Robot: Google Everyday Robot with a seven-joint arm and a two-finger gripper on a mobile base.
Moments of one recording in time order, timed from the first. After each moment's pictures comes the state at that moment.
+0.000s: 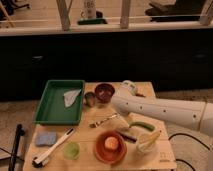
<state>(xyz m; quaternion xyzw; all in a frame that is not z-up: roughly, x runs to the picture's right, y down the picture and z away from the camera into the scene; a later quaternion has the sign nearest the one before) 0.098 0.149 0.816 -0.23 -0.07 -0.36 0.90</state>
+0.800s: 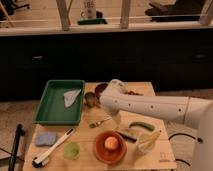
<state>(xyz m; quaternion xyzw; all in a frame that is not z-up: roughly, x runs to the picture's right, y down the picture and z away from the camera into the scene) 0.030 0.150 0.821 -0.23 -0.11 -0.32 0.91</state>
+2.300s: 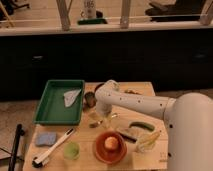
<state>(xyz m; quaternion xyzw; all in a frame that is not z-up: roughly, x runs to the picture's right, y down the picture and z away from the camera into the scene) -0.018 0.187 0.877 -0.31 -0.18 -0.25 0.90</state>
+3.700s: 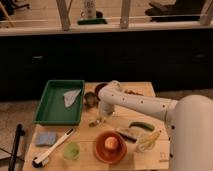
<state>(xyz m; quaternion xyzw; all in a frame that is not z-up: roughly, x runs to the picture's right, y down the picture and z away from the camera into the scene) -0.009 0.188 0.880 -0.31 -0.17 -0.22 0.91</state>
